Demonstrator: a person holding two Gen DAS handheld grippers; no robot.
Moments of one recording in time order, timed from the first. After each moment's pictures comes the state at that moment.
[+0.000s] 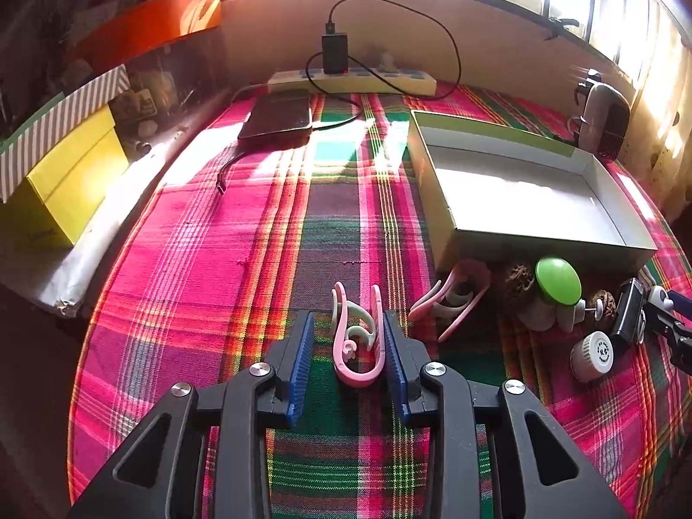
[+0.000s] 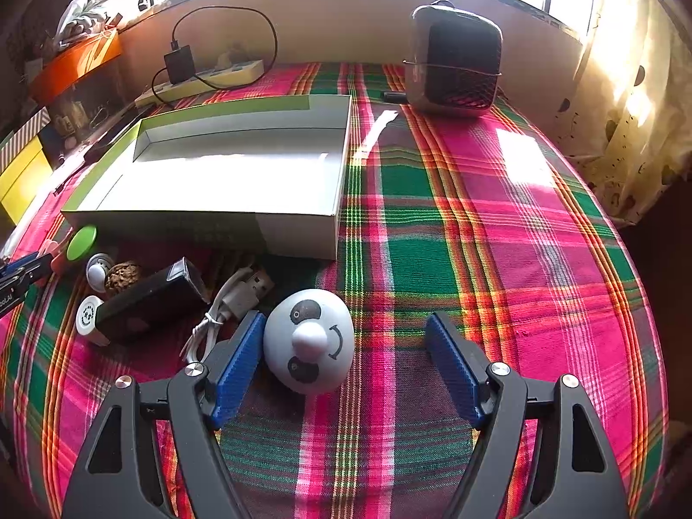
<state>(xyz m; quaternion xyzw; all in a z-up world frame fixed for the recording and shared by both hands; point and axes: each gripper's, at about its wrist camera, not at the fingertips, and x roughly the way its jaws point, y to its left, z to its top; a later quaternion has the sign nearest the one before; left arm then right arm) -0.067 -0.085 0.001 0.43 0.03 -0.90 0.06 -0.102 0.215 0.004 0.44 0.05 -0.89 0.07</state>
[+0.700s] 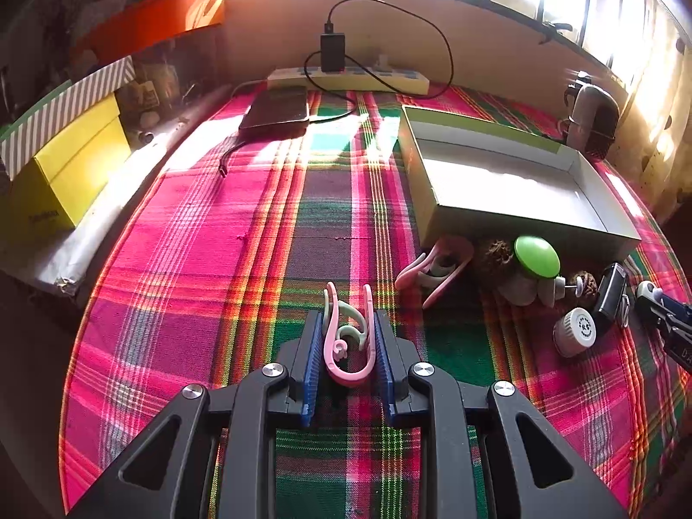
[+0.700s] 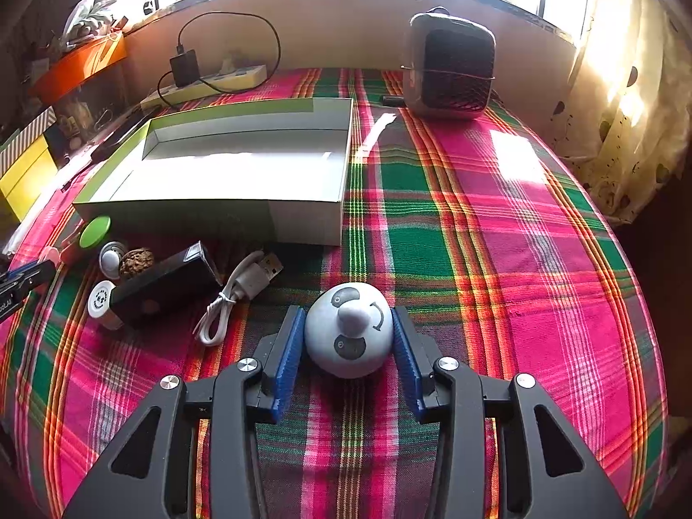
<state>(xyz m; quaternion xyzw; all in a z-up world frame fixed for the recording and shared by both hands) -0.047 -0.079 0.000 0.43 0.04 -0.90 0.05 -0.086 0.214 0.007 0.43 0.05 -0.90 0.07</state>
